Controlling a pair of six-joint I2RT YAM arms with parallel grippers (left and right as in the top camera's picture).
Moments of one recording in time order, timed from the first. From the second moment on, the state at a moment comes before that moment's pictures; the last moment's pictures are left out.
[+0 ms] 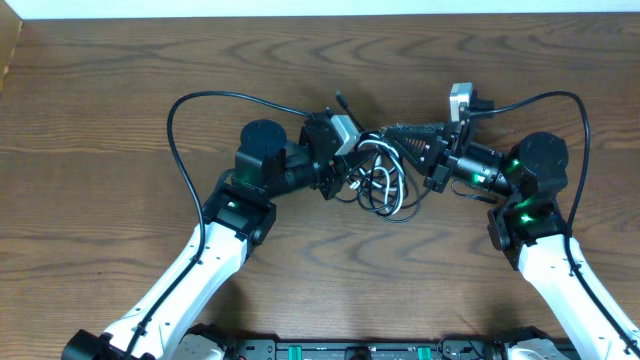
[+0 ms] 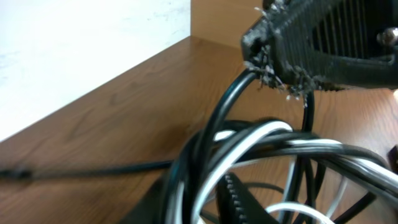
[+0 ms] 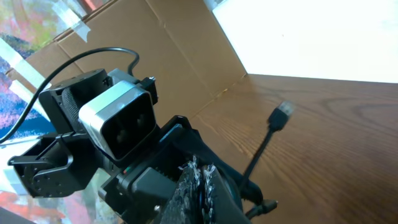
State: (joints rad) left arm -0.44 1.31 0.79 0.24 0.67 0.11; right arm 0.21 1.22 0.68 0.61 -0.96 0.65
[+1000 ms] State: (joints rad) left arm -0.44 1.28 0.79 0.35 0.30 -0.13; right arm 0.21 1.22 0.68 0.46 -0.87 0.55
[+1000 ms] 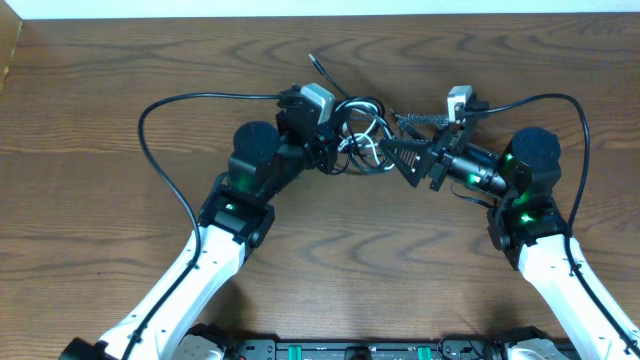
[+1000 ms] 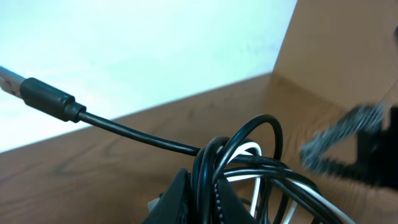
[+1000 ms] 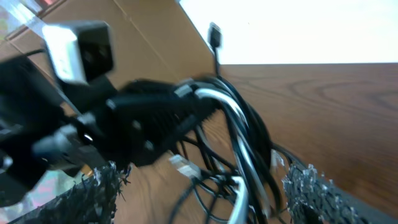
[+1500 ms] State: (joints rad) left arm -0.44 1.23 0.79 0.39 0.41 -0.20; right arm 0.21 1.22 0.68 0.42 -0.85 0.47
